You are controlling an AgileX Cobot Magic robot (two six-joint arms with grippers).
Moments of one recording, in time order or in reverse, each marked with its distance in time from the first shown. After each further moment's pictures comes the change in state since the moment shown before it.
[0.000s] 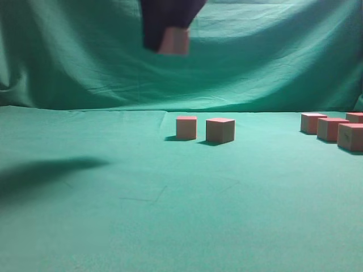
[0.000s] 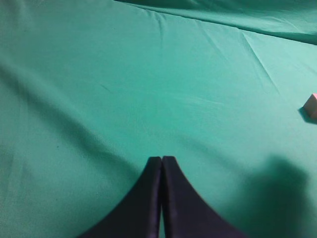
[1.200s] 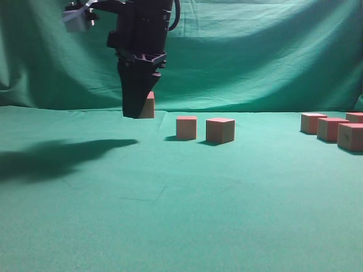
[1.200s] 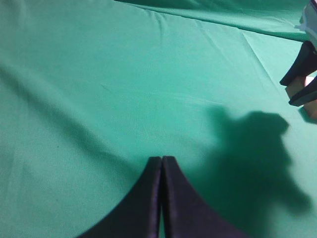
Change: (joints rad) left arm 0.000 0.000 0.000 0.000 0.000 0.000; right arm 0.018 0.222 -0.093 -0.005 -0.174 -0.804
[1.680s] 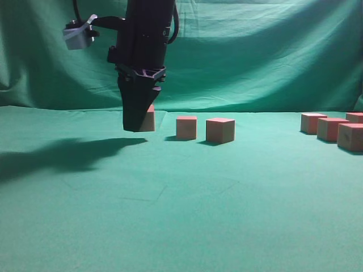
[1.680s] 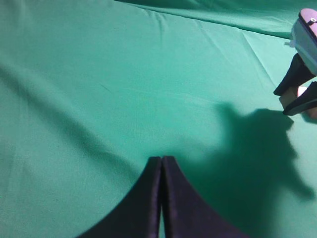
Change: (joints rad) left arm 0.000 0.000 0.000 0.000 0.000 0.000; right arm -0.003 0.034 0.000 0.007 -0.011 -0.034
